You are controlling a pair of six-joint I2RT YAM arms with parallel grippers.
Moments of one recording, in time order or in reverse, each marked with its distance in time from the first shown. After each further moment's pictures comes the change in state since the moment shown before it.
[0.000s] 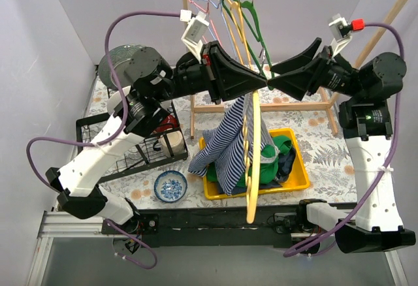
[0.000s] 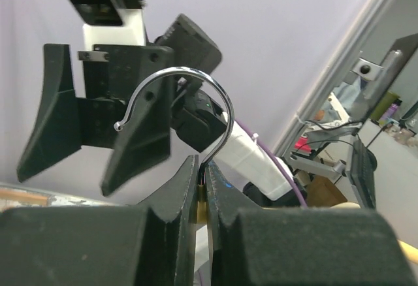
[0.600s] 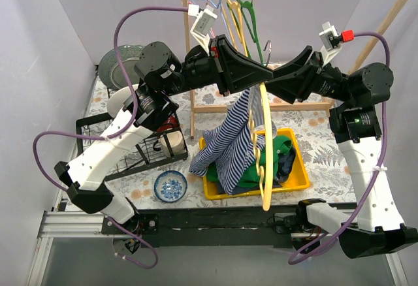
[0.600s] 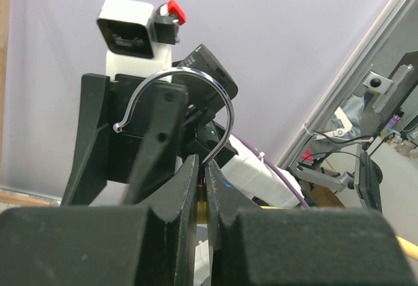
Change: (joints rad) left arm 0.014 0.079 0.047 0.019 -0.021 -0.027; right arm 0.094 -0.032 -0.151 0.251 -0.019 0.014
